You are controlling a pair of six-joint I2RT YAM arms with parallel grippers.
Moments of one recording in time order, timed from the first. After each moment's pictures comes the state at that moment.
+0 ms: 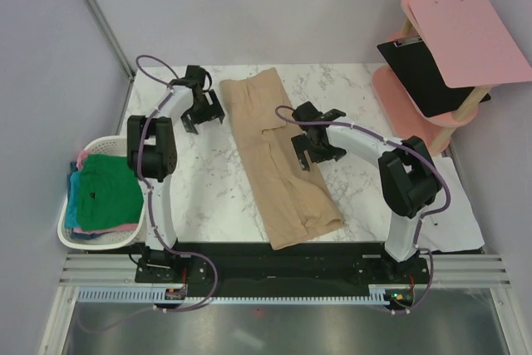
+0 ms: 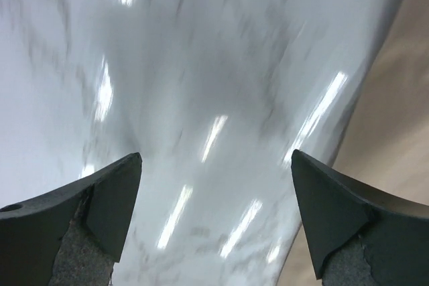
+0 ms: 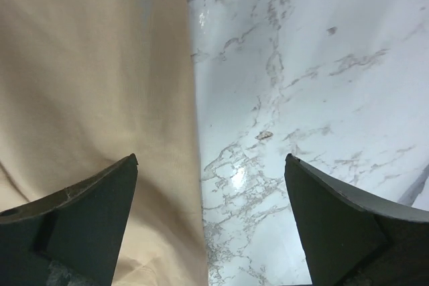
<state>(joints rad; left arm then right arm) -0.11 2.31 1.94 -0.80 -0.07 -0.52 0.58 1.89 1.38 -0.84 0.24 0.26</state>
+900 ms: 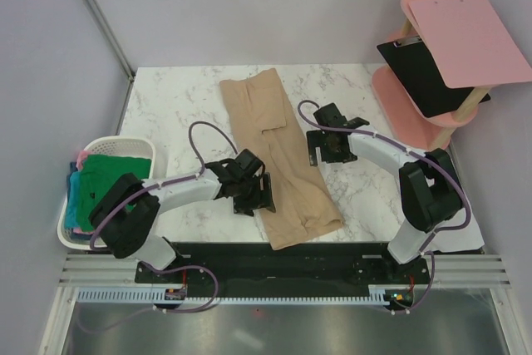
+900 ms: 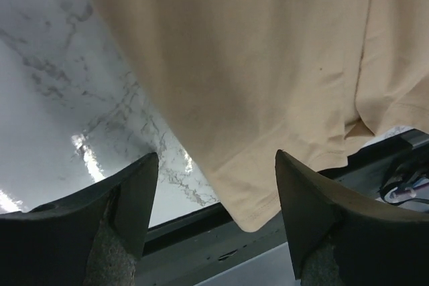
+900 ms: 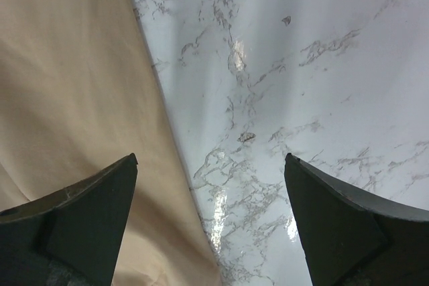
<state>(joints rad) -0.76 1.49 0.80 -0.44 0.16 -0.86 0.48 1.71 1.18 -0.63 0.19 0.36</state>
